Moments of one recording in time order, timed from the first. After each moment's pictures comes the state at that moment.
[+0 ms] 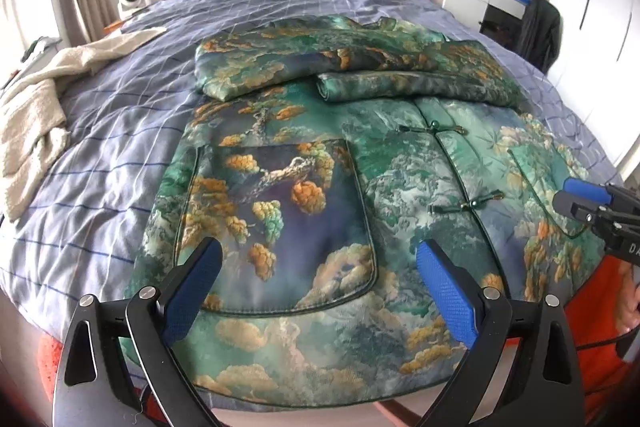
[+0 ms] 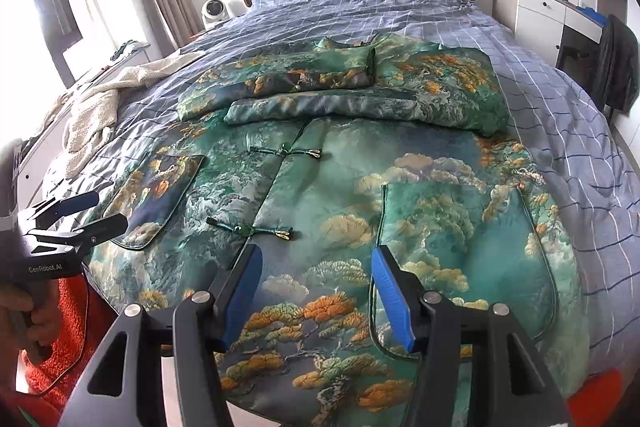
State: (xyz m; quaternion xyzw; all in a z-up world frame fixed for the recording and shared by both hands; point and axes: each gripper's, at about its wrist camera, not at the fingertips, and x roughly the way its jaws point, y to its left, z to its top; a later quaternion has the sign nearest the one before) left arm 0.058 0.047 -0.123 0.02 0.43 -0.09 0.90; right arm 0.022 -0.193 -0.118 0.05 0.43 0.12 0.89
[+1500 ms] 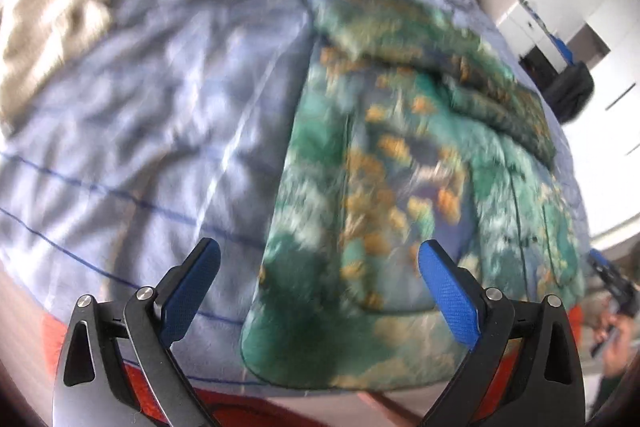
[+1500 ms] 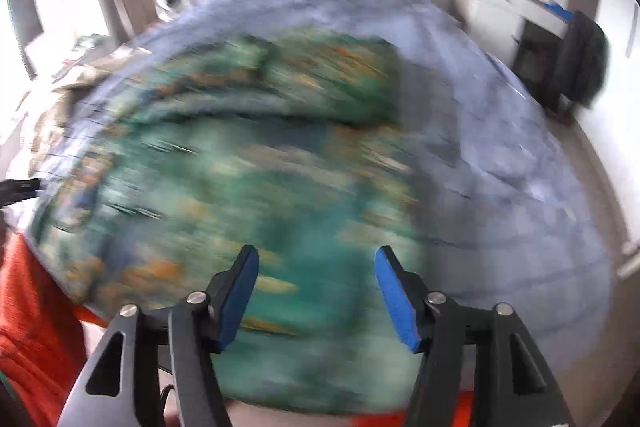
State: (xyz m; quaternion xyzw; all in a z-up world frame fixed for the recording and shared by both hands) left arm 0.107 0.187 -0.156 -0.15 0.55 -0.09 0.82; right arm 0.017 -0.322 -0.112 0.02 0.48 0.04 0.88
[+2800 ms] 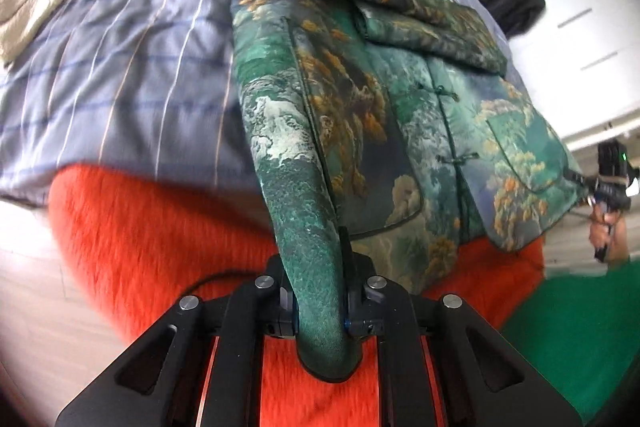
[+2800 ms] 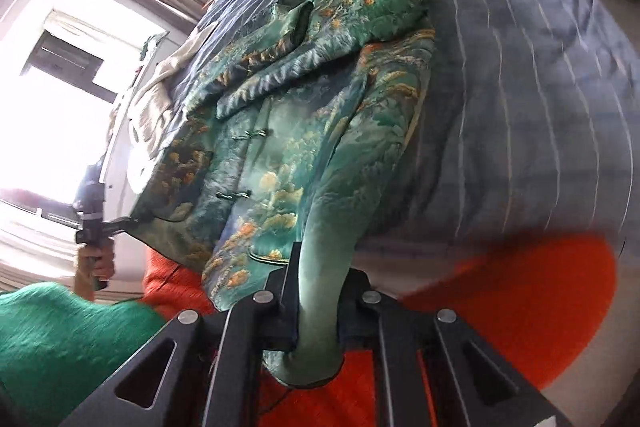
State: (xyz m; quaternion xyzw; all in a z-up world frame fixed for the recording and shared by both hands) left arm -0.019 0.187 -0.103 -0.11 0.62 -0.20 0.75; right arm -0.054 -0.348 -0.078 0.23 0.58 0.23 0.75
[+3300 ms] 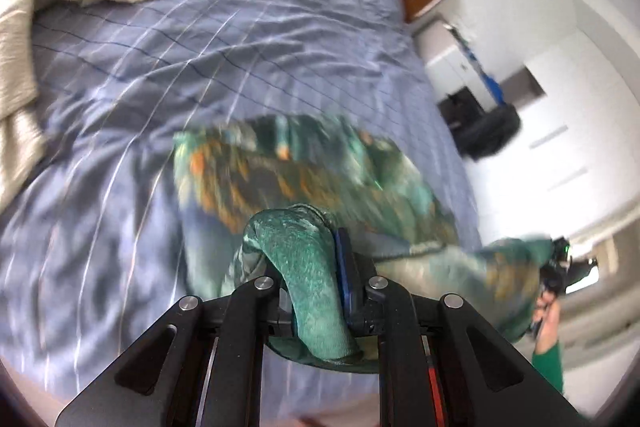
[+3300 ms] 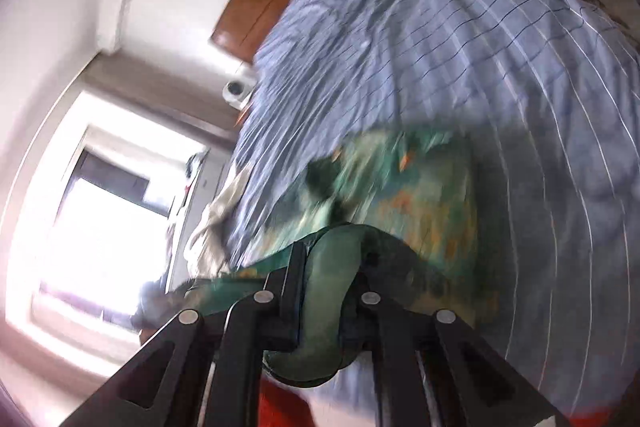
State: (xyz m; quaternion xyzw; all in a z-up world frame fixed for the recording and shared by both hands) left arm 0.251 0.204 -0.056 -0.25 0.50 -0.18 0.81; right arm 0.168 -0.406 -0.053 0.40 0.43 0.21 0.78
